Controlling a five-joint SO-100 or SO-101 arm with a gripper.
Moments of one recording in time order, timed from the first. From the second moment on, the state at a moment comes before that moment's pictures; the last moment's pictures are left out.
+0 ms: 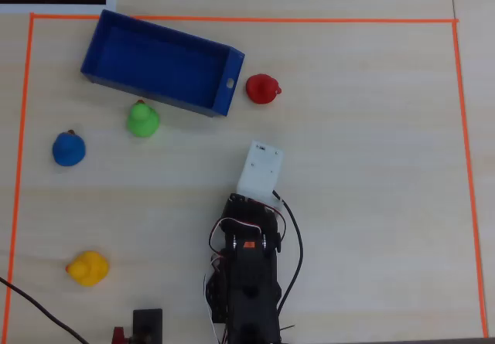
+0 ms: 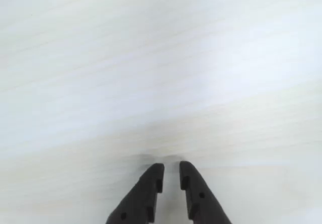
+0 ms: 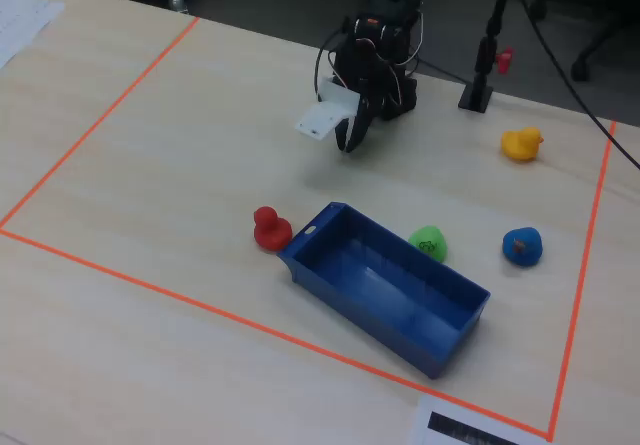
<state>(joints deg) 4.2 190.3 178.7 73.4 -68.7</state>
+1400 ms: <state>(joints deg) 3.4 190.2 176.7 74.4 -66.5</state>
